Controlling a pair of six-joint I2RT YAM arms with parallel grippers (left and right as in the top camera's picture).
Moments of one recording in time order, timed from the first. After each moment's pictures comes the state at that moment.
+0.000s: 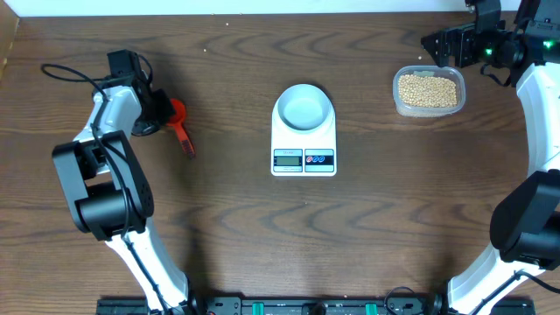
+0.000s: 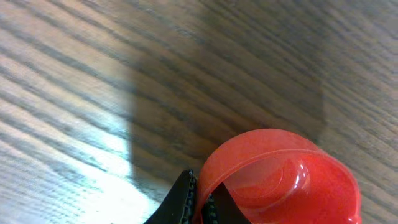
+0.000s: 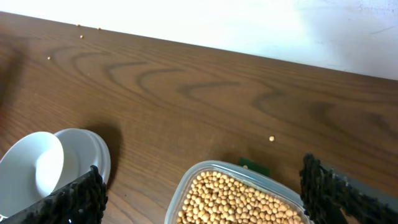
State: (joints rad) left arm 0.23 2.12 1.50 -0.64 0.05 -0.25; right arm -0.19 1.92 1.75 -0.63 -0.59 -0.26
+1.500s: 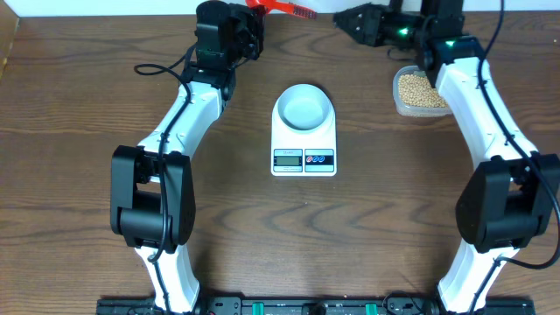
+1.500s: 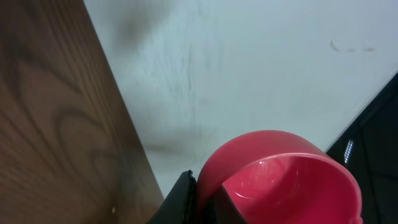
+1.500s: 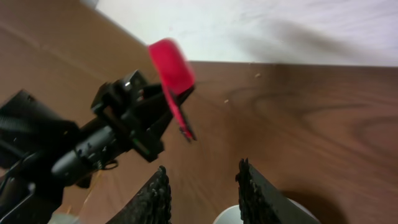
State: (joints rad) left arm -0.19 2.01 1.50 0.23 0.25 -1.64; right arm 0.14 2.00 1.75 -0.20 -0.89 0.42
